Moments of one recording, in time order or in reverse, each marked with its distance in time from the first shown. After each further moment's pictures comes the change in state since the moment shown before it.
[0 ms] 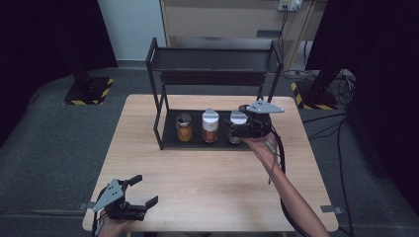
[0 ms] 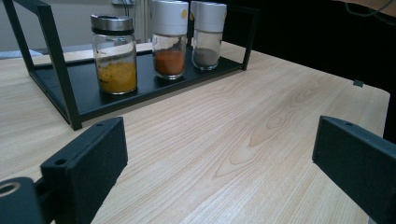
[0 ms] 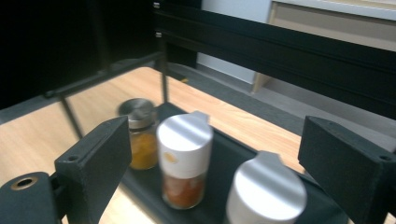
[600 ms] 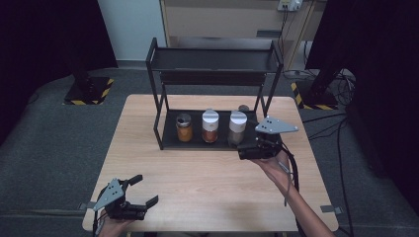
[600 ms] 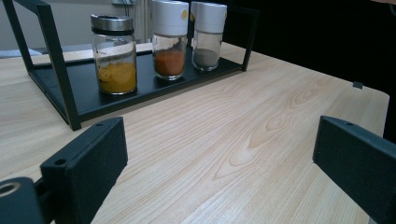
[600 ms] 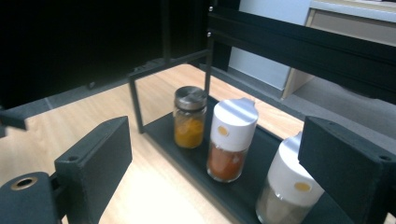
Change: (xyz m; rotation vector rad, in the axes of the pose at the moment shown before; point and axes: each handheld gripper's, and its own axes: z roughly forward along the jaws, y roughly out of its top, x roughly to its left) left arm 0.001 0.000 0.001 -0.006 0.000 -0.010; right arm 0.008 -0.013 -0.058 -0.015 0.129 -0.040
